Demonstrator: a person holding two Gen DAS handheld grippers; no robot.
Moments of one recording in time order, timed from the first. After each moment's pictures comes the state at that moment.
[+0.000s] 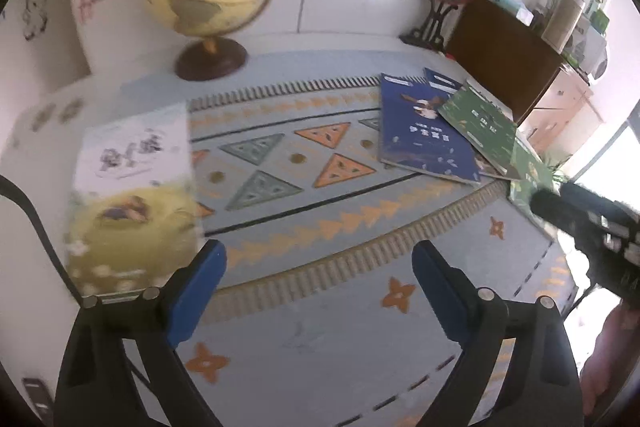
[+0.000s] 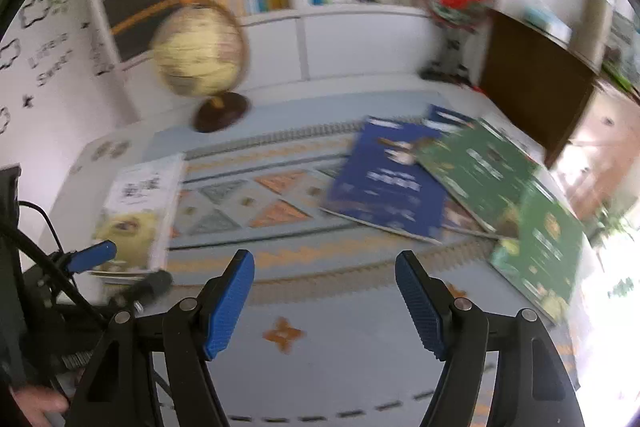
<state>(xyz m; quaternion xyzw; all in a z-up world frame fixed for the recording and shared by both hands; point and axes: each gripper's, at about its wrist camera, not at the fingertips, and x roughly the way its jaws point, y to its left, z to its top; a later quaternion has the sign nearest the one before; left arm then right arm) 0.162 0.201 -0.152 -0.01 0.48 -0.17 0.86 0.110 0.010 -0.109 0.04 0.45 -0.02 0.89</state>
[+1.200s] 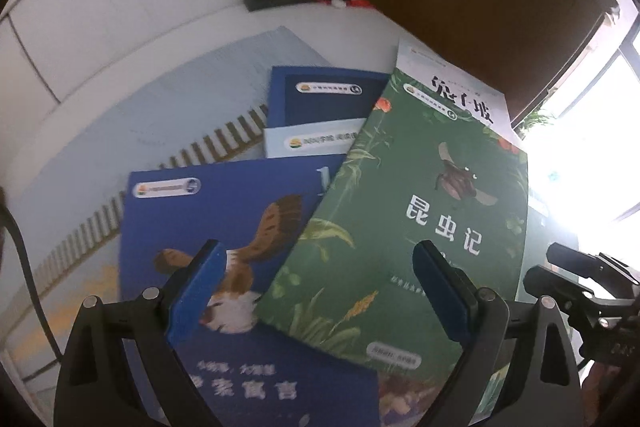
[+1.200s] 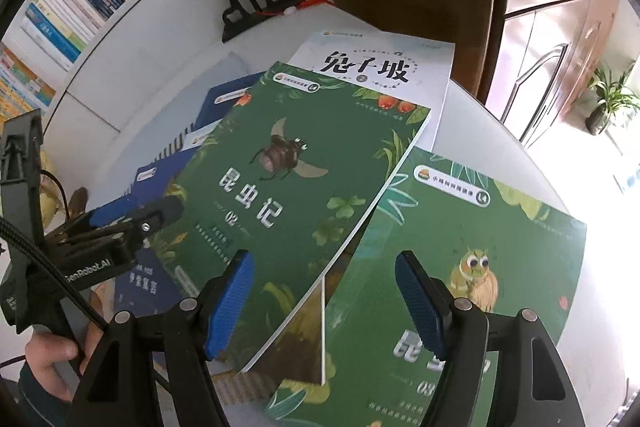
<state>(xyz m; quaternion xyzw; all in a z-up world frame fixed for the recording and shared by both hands) 0.381 -0.136 -0.225 0.09 0.53 -0.28 0.79 0.245 -0.314 -0.220 0.23 0.53 -0.09 0.81</state>
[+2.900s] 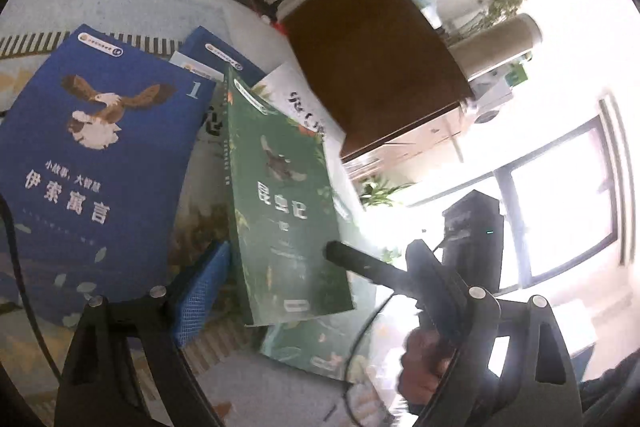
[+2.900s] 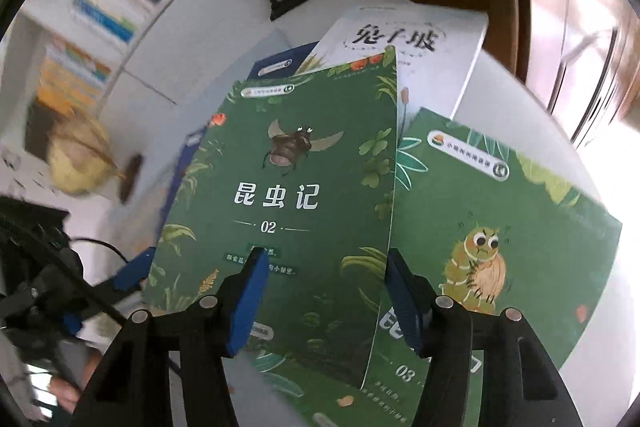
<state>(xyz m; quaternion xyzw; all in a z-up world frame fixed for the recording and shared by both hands) 0.290 -0.083 -0.208 -0.24 0.52 -0.39 0.72 0.213 -0.341 -0.238 0.29 0.52 0.05 0.80</state>
